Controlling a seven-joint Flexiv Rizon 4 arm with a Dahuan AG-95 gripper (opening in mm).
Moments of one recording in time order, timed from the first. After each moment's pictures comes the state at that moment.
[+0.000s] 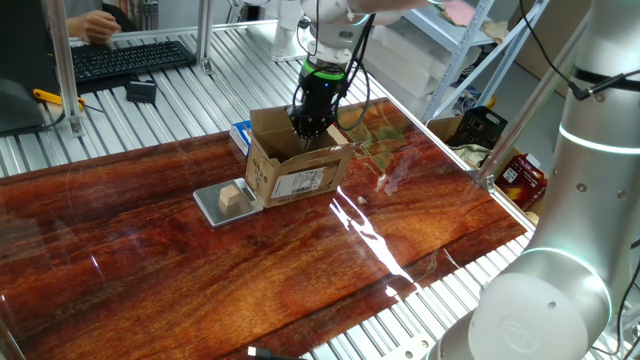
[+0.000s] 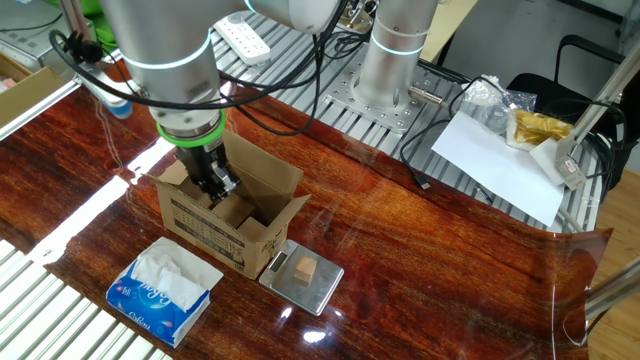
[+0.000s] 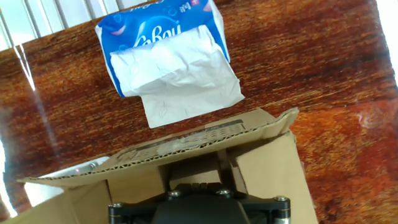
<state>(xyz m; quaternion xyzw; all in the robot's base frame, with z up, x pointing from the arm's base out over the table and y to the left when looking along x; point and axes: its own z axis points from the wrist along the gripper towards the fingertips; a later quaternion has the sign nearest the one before) 0.576 -0.086 0.115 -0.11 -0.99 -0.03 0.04</state>
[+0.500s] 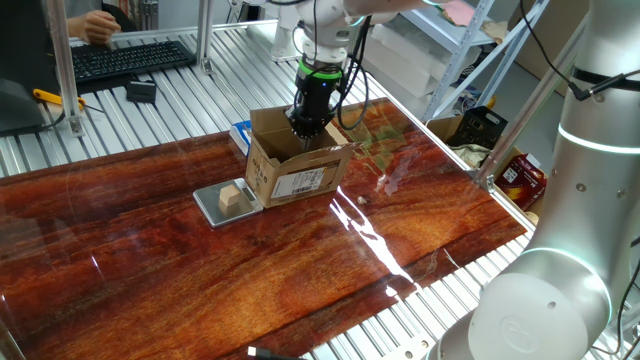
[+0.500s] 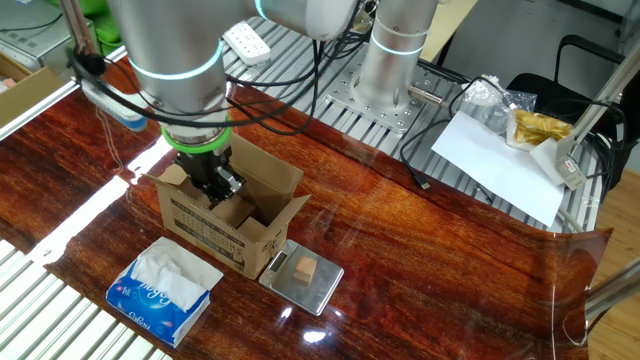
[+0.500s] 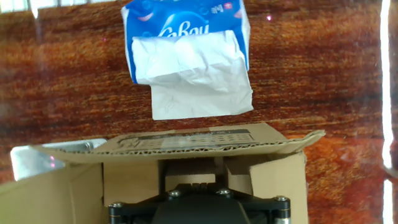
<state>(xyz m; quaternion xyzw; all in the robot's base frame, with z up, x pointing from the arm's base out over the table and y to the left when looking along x) 0.577 -0.085 0.114 -0.03 -1.00 0.00 0.04</state>
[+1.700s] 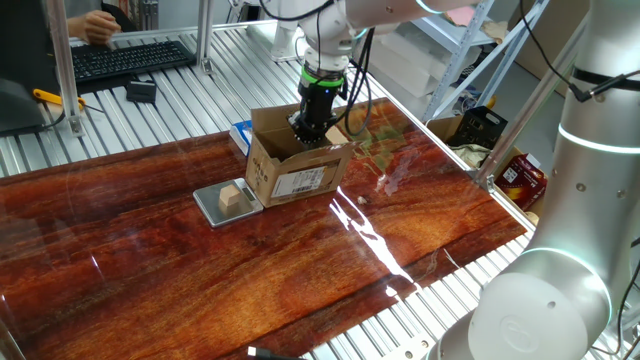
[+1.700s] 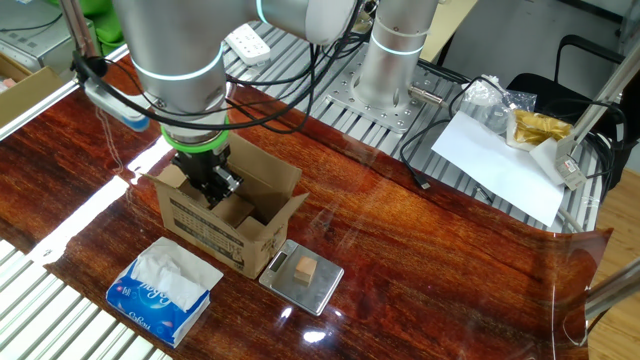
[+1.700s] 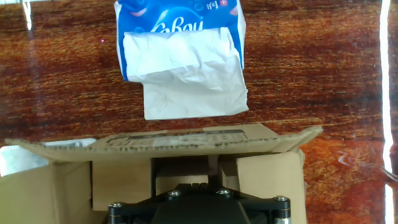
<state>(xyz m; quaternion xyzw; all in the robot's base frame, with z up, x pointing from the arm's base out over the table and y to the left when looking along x) 0.574 -0.094 0.096 -0.04 -1.00 0.00 0.03</state>
